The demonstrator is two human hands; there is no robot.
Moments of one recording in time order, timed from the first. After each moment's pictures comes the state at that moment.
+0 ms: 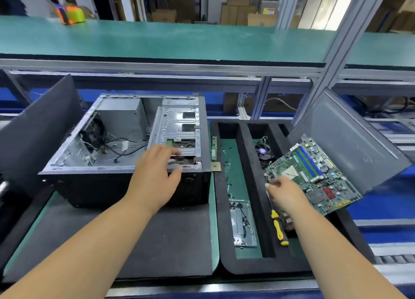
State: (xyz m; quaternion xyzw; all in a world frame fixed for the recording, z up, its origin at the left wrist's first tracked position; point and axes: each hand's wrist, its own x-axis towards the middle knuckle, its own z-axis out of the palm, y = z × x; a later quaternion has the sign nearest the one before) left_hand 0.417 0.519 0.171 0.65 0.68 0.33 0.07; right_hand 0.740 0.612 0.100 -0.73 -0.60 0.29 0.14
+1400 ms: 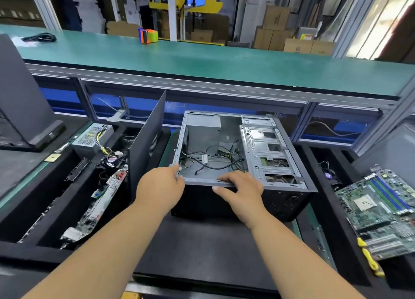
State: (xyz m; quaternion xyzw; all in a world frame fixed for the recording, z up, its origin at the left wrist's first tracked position) left_hand 0.181 0.459 0.167 0.55 0.81 0.20 0.02; right_hand 0.390 0.513 0.157 -0.49 -0.78 0.25 0.28
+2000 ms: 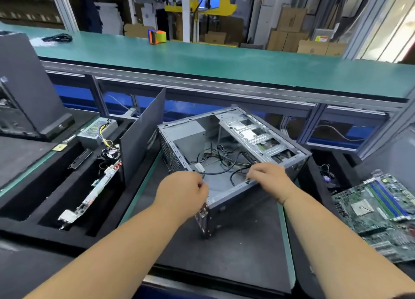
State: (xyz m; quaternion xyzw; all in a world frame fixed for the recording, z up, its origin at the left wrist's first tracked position) left_hand 0.281 0.441 0.187 0.61 0.77 0.17 0.00; right_hand 0.491 0.588 0.178 -0.48 -0.79 0.34 0.19
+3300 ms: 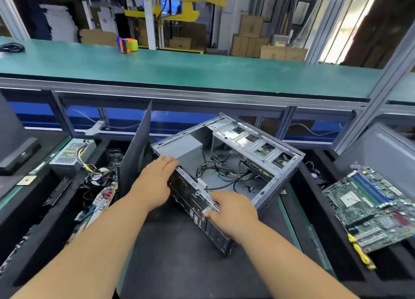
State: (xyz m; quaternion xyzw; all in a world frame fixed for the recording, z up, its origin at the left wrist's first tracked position) left_hand 0.125 0.513 0.151 0.73 0.67 0.12 0.02; right_hand 0.371 0.504 0.157 -0.53 -0.83 0.14 0.10
